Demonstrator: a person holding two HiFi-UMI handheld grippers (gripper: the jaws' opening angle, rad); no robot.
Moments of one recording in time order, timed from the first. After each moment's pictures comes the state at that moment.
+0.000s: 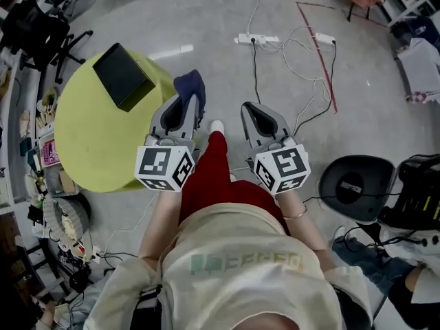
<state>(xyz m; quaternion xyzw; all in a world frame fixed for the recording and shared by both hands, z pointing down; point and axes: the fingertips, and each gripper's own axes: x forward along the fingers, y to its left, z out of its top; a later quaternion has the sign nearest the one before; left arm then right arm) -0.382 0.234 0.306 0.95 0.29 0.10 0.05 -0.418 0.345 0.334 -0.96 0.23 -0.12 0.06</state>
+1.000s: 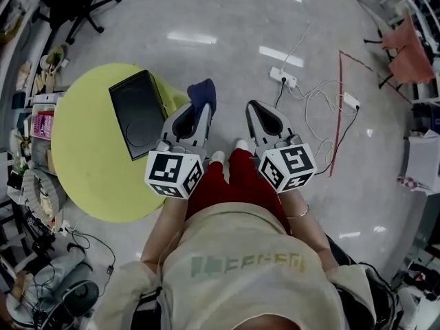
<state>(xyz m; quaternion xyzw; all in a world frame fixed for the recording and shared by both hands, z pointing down) -0.071 0.115 0.337 0.97 0.17 0.13 0.13 -0.052 0.215 0.345 -0.92 0.36 -0.18 0.05</state>
